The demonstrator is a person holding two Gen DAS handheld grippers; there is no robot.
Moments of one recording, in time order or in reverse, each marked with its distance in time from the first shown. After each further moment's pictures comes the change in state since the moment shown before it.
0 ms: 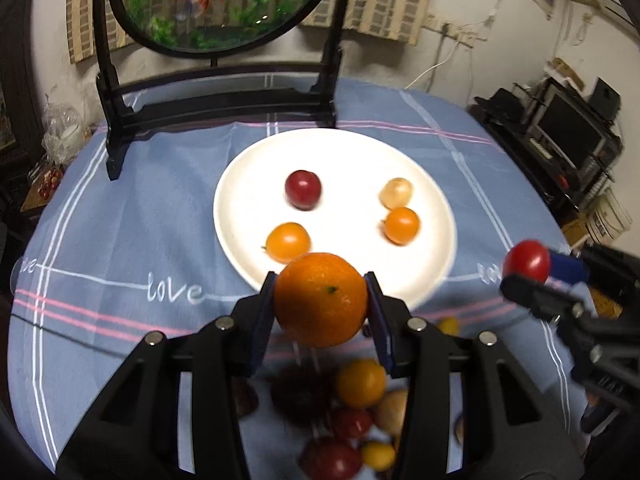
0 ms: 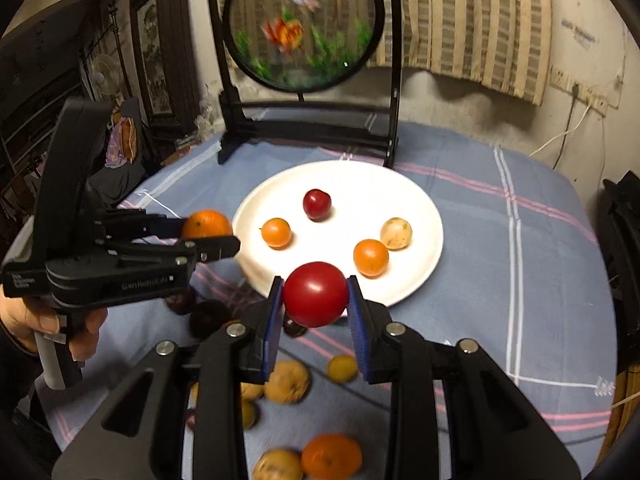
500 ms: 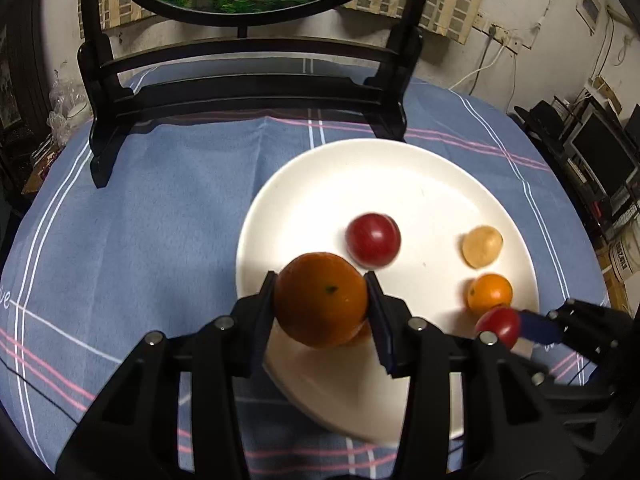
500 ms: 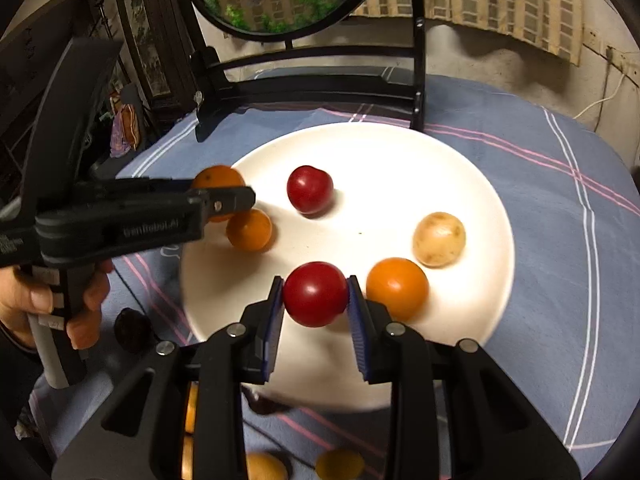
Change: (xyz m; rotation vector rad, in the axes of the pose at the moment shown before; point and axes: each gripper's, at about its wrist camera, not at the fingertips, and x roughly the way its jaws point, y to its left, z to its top) left arm 0.084 0.046 0.051 -0.076 0.035 0.063; right arm 0.113 -0.018 0.024 0.034 0.115 0.083
